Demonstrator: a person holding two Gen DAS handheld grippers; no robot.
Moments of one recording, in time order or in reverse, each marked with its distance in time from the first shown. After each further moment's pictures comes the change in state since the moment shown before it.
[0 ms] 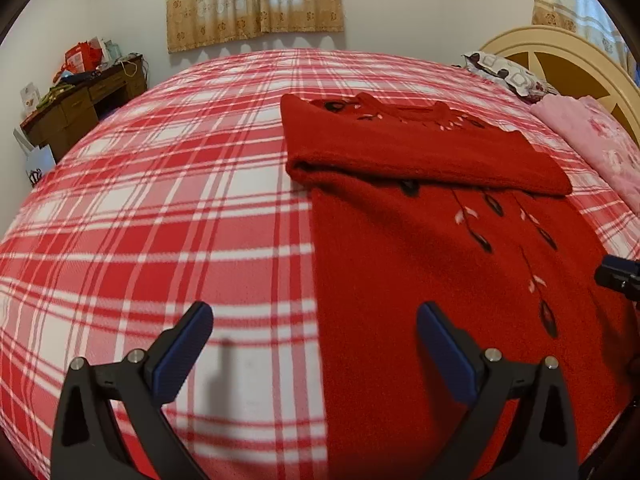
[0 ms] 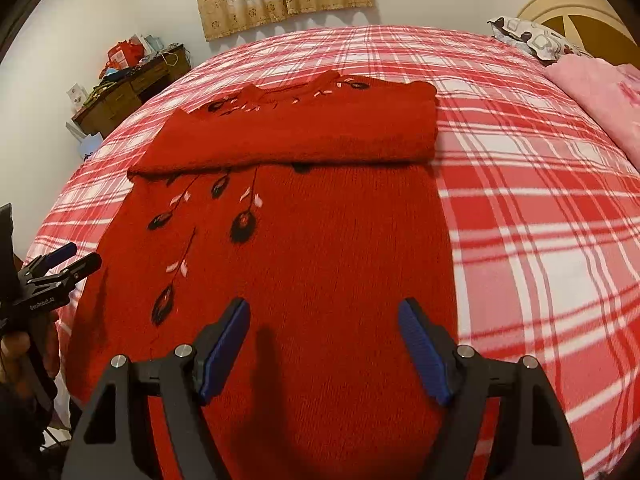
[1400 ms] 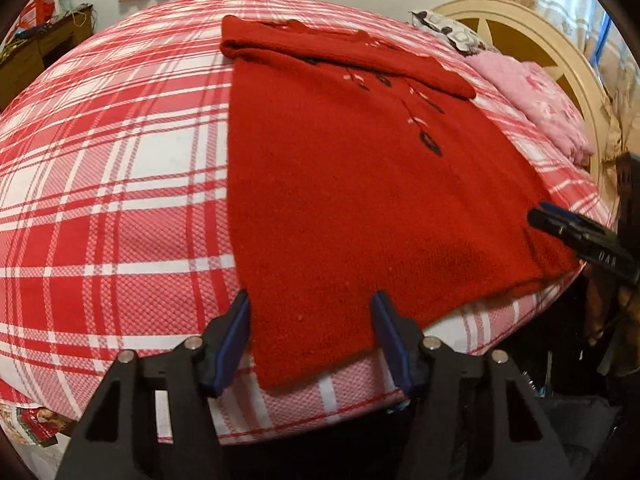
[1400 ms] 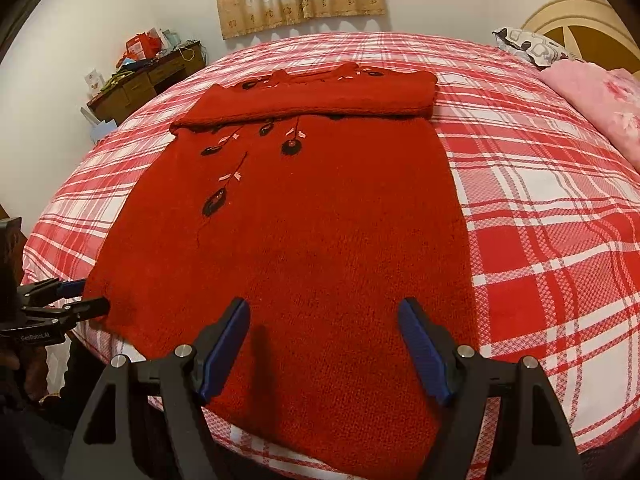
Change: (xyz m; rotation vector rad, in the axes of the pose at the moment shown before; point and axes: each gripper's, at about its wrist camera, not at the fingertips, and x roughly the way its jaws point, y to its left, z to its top) left arm -0.056 -0.021 -0.097 0.017 0.207 -0.240; right arm -0.042 0.027 -0.079 -0.047 -0.032 0.009
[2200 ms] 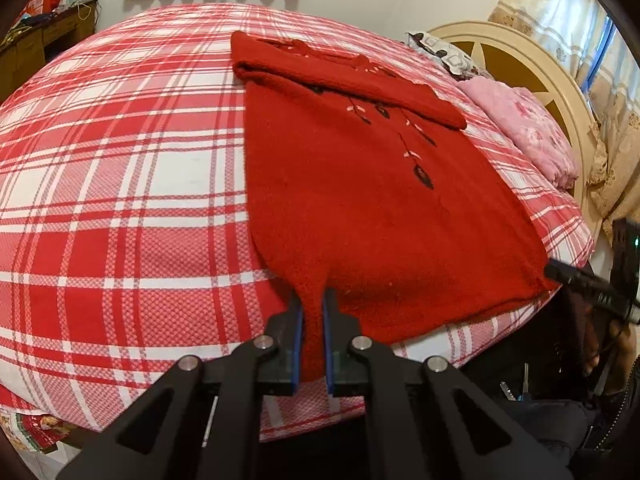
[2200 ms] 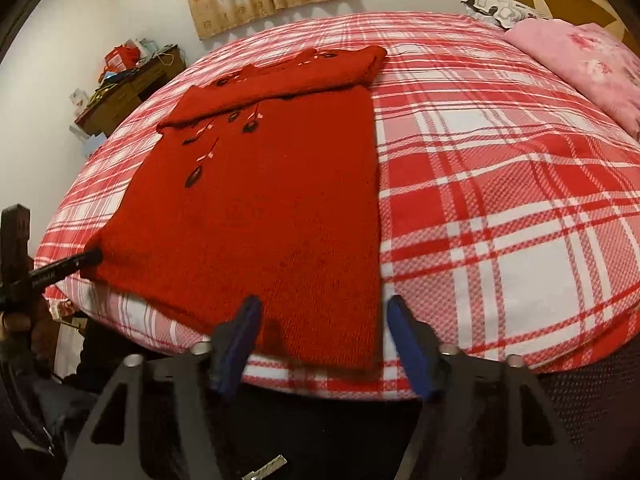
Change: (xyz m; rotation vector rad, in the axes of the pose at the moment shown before) left arm -0.021 0.020 0.006 -0.054 -0.056 -0.080; right arm -0.042 -0.043 -0.036 0.105 0.063 0.015
